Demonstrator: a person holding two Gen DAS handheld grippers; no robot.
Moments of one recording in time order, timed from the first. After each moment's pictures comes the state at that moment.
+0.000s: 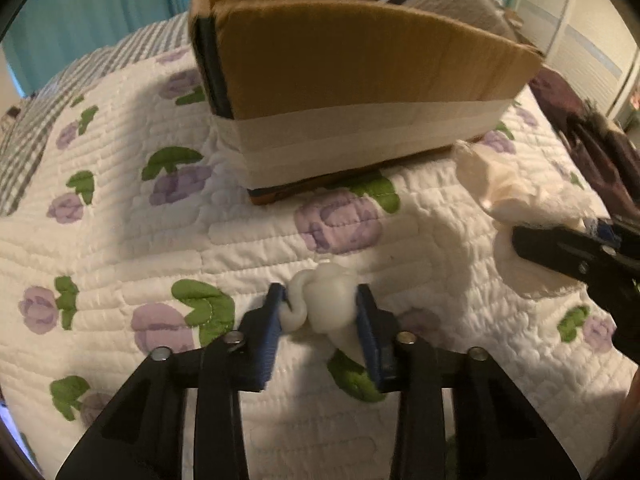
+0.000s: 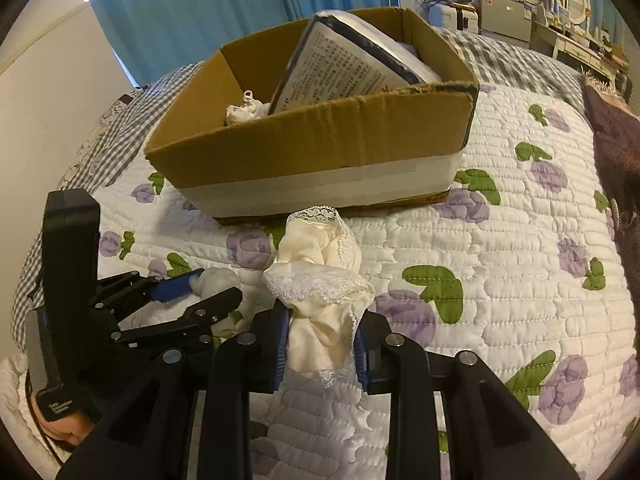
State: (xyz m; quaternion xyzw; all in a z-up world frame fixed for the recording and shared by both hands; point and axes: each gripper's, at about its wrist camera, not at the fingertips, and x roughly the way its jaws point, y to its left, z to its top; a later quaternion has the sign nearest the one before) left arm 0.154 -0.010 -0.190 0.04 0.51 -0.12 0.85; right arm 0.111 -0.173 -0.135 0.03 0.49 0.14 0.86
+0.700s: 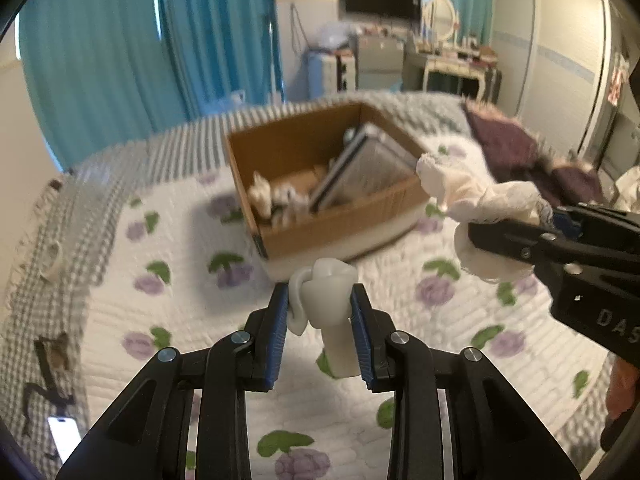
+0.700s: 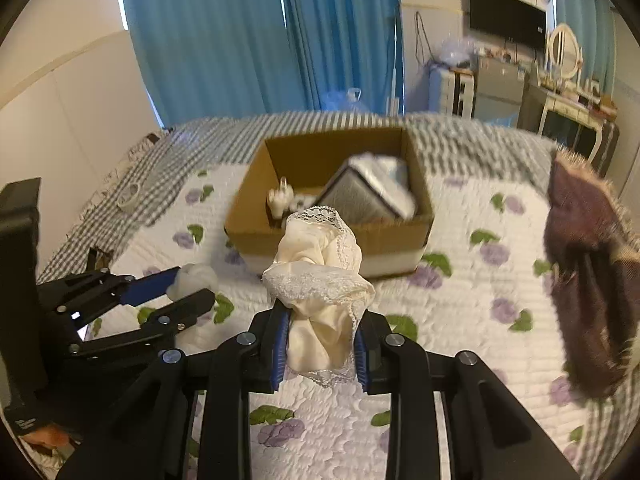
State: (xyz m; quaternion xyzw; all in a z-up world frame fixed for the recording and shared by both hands) left arm 0.094 -0.008 -0.053 0.06 0.39 -0.12 0.91; right arm 0.058 -0.175 -0.018 0.00 0.39 0.14 0.91
